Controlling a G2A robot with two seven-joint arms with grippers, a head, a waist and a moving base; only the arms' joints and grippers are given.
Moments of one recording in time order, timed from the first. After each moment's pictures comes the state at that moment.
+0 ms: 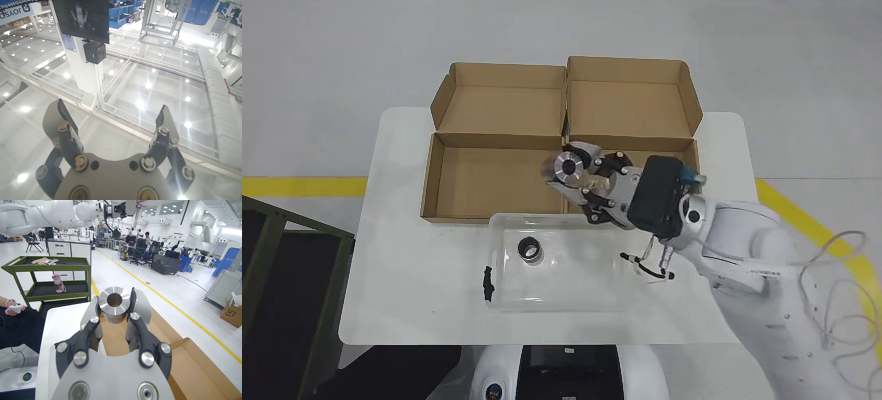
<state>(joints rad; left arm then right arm) -0.42 -0.34 -0.17 -1.17 3.07 0.50 0.07 -1.02 -1.17 1.16 -2.05 -0.95 -0.60 0.26</state>
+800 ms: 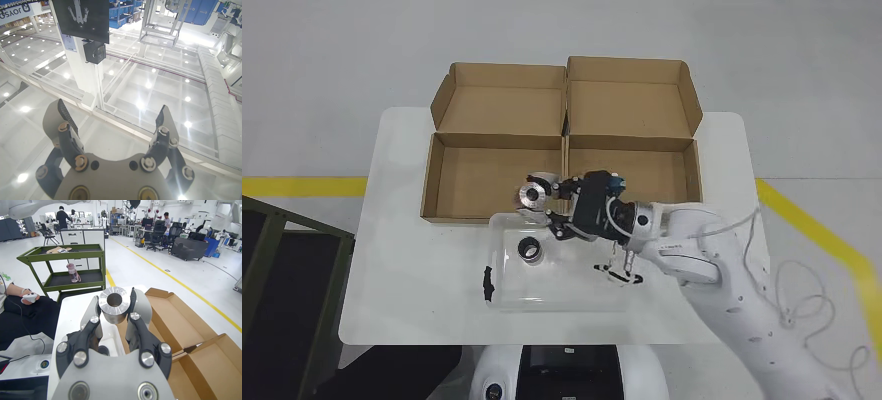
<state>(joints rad) -0.42 -0.34 -0.17 -1.17 3.07 0.50 0.07 -0.95 -1.20 0.98 -1.88 -0.94 -0.62 0.30</state>
